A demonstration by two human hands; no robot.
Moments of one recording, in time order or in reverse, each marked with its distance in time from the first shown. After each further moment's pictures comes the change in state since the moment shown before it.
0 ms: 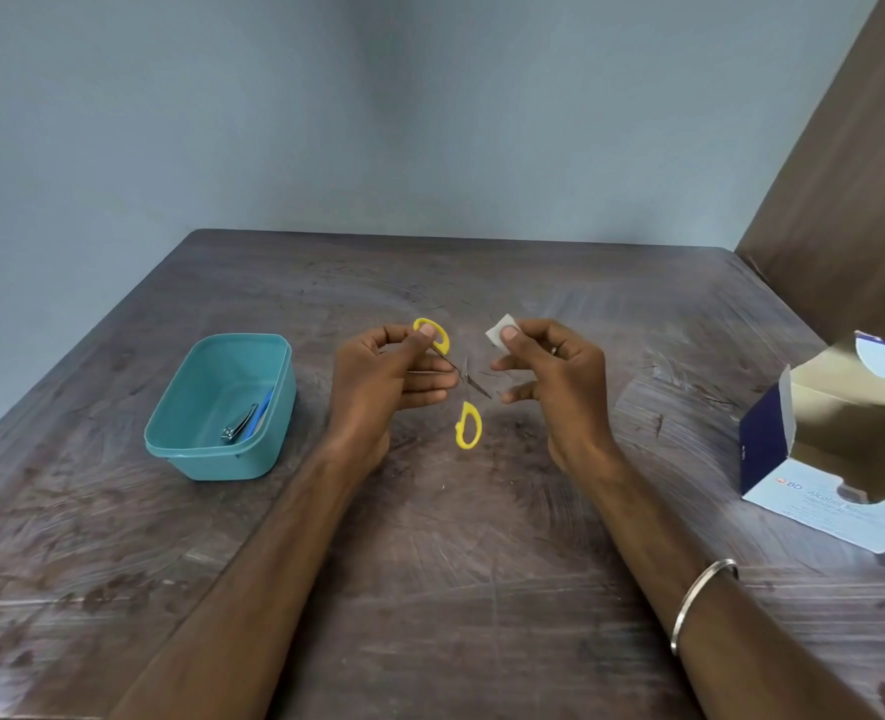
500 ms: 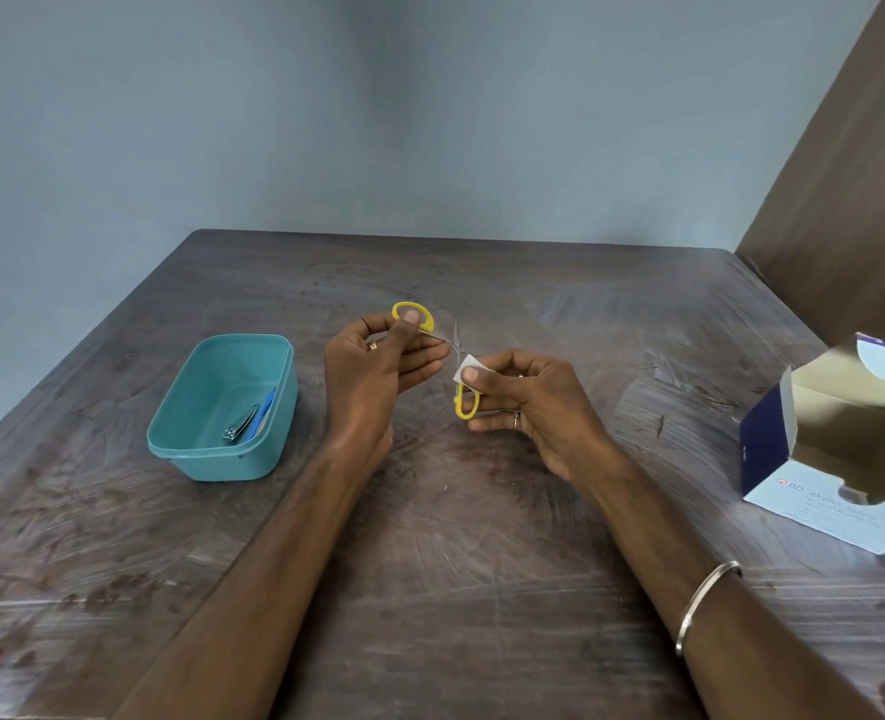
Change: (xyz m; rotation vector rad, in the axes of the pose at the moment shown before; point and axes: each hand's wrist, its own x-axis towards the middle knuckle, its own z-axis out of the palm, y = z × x) left_hand 0.002 0.002 0.002 -0.159 0.113 0.094; right_hand -0.007 -0.001 0.004 0.025 -0.280 0.273
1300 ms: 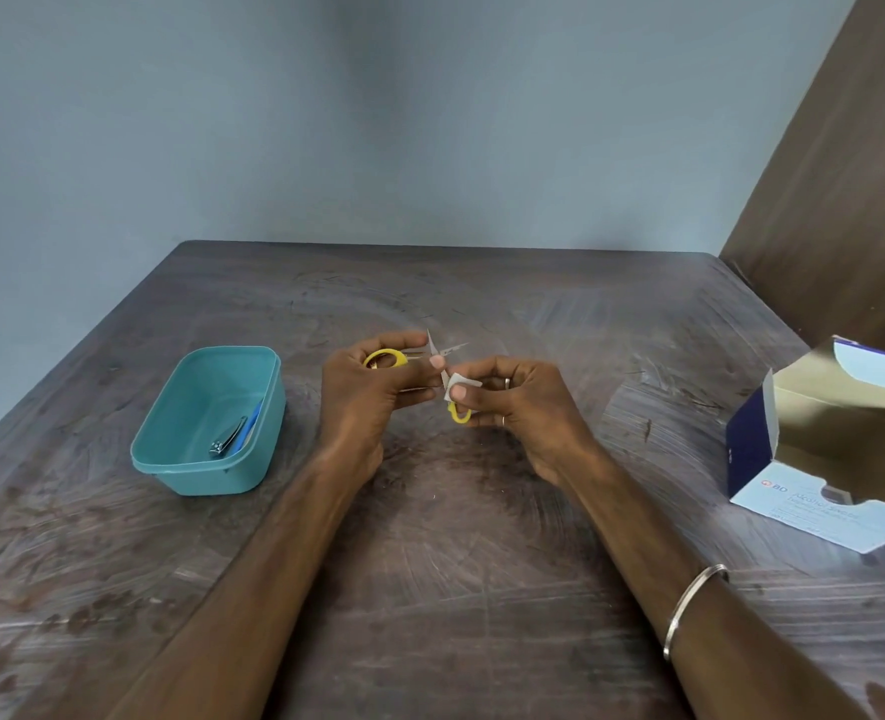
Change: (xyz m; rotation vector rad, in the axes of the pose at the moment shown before) left_hand -0.009 0.004 0.001 0.176 -0.049 -0.039; right_hand 0.005 0.004 -0.002 -0.040 -0.002 -0.063
